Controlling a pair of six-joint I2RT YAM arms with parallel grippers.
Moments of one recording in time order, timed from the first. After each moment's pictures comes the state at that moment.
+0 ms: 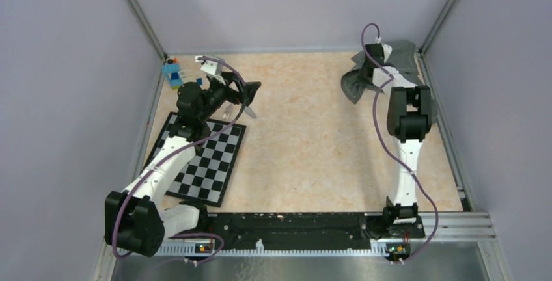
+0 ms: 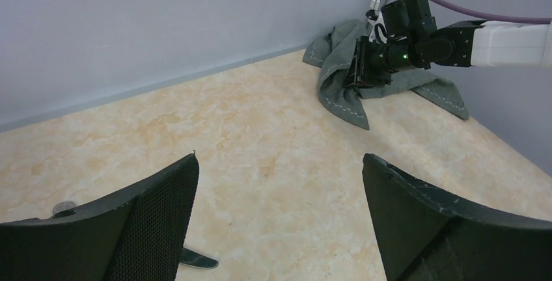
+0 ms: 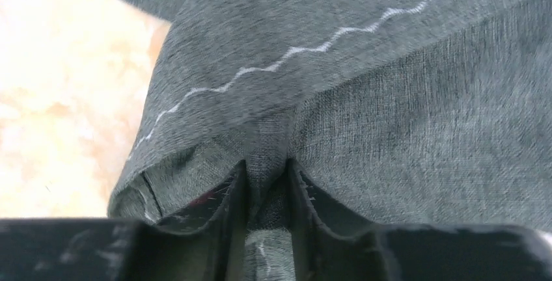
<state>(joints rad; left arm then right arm) -0.25 1.16 0.83 0.40 0.40 -0.24 0.05 2.31 1.80 -0.27 0.24 0.44</state>
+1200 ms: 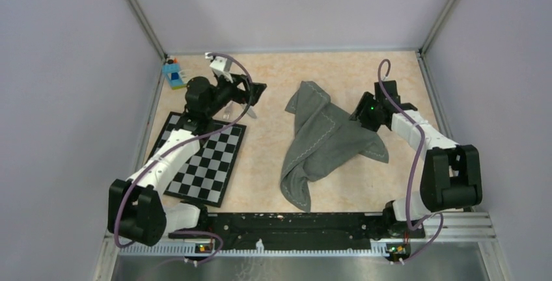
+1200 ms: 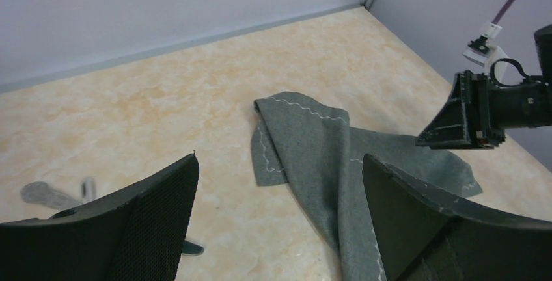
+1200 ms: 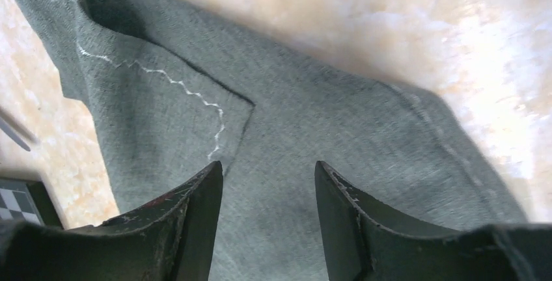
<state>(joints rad) -0.28 1.21 0.86 0.34 0.37 -0.24 0.15 1.46 0.94 -0.38 -0.05 0.64</state>
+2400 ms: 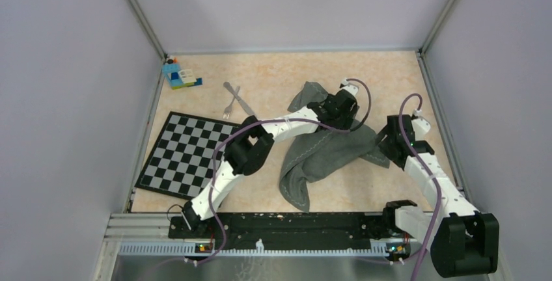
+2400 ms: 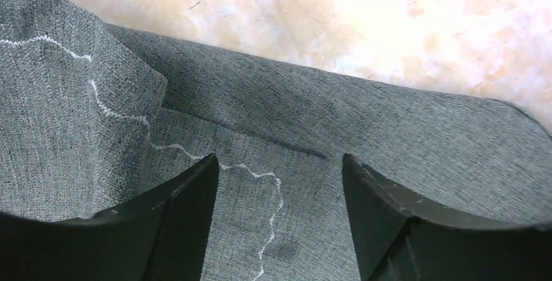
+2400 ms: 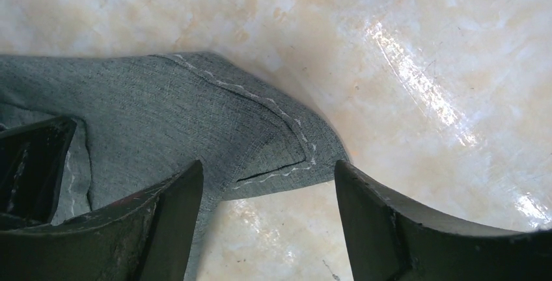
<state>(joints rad) -0.95 2.40 1.99 -0.33 -0.22 -0.33 0.09 0.99 0.59 -0.56 0.35 0.79</state>
